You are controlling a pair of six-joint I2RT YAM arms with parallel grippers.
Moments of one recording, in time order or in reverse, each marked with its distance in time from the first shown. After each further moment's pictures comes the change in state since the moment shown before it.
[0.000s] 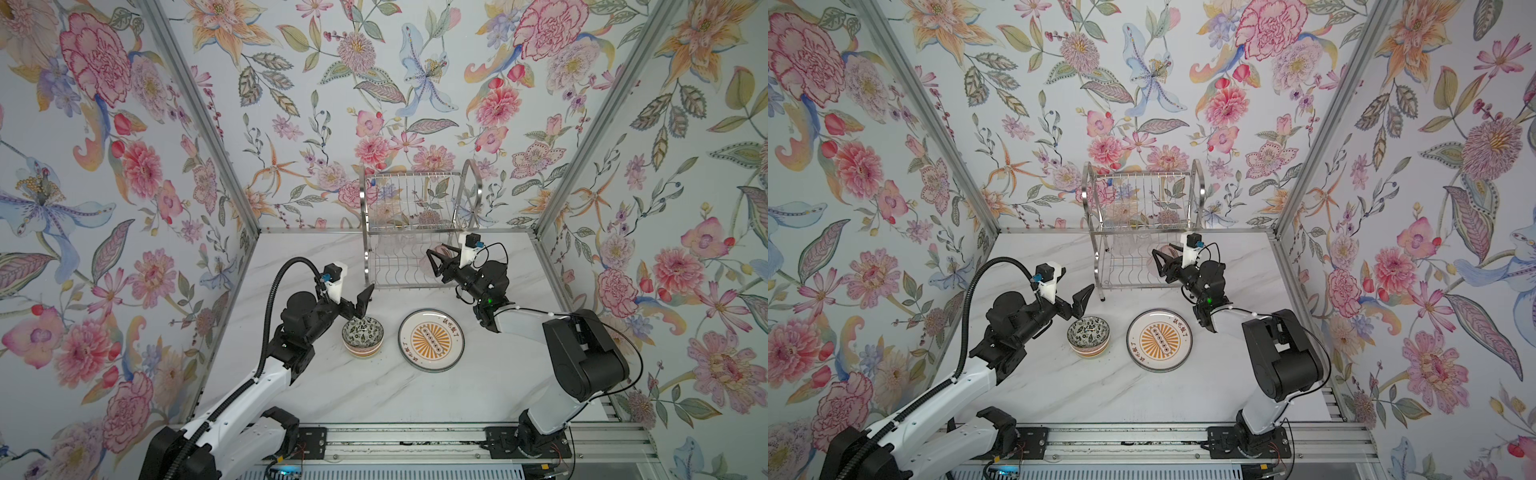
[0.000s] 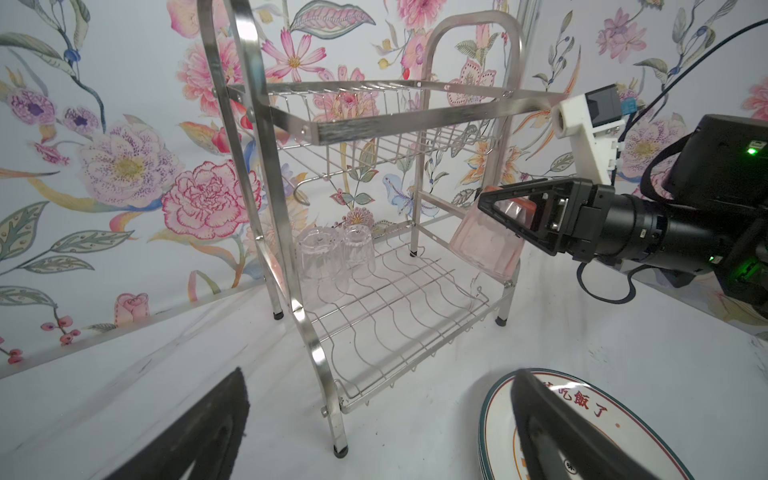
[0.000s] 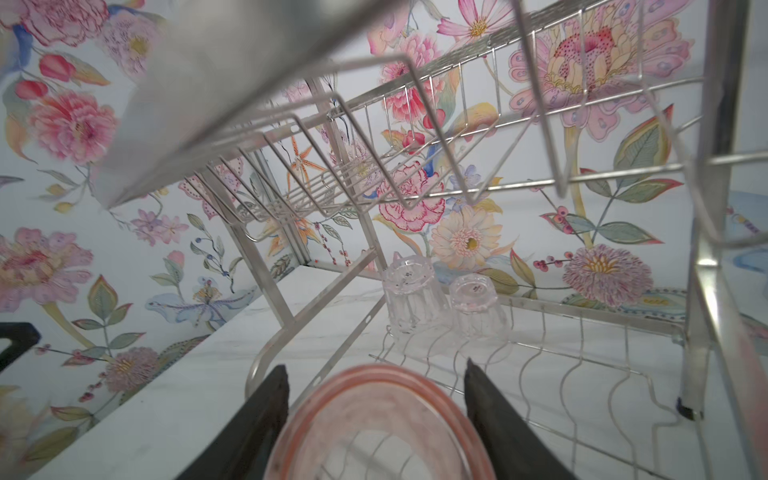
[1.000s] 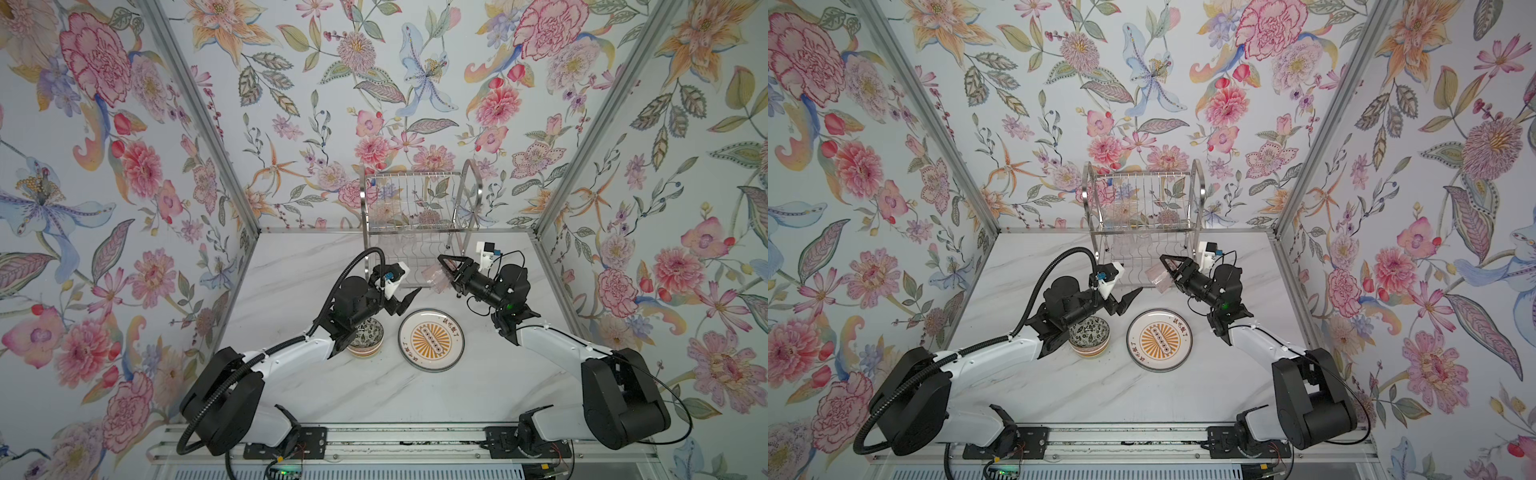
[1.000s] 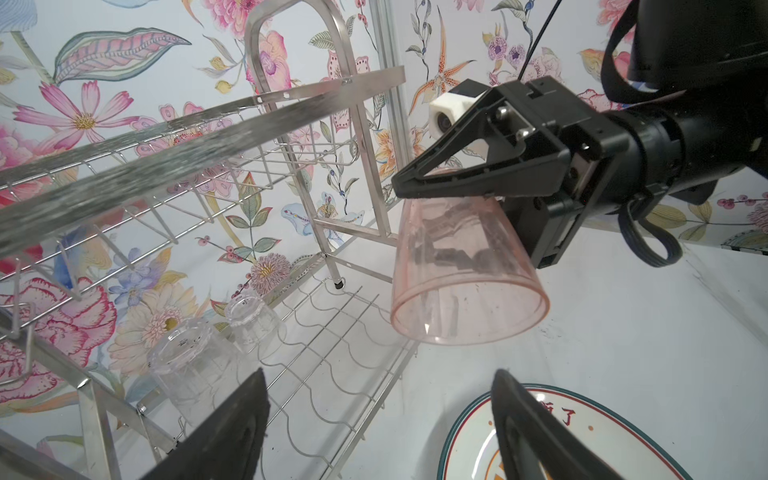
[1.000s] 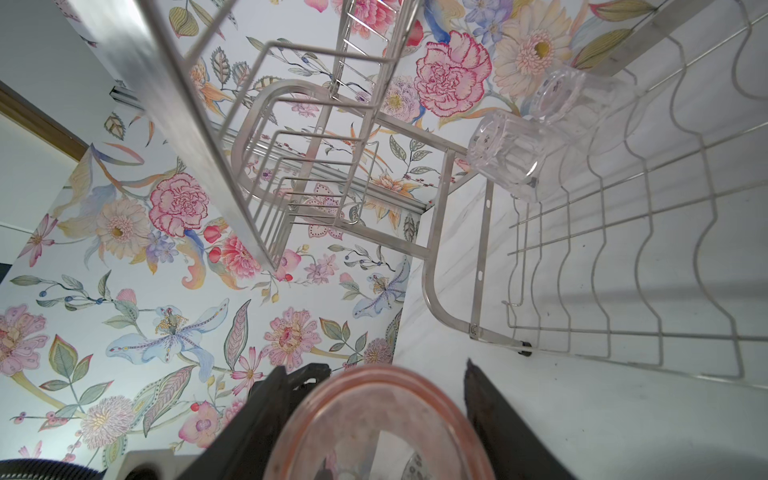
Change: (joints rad) left arm -0.262 0.443 0.256 0.142 0.004 0.221; right arm -0.036 -0.257 -0.099 -0.253 -0.188 0.806
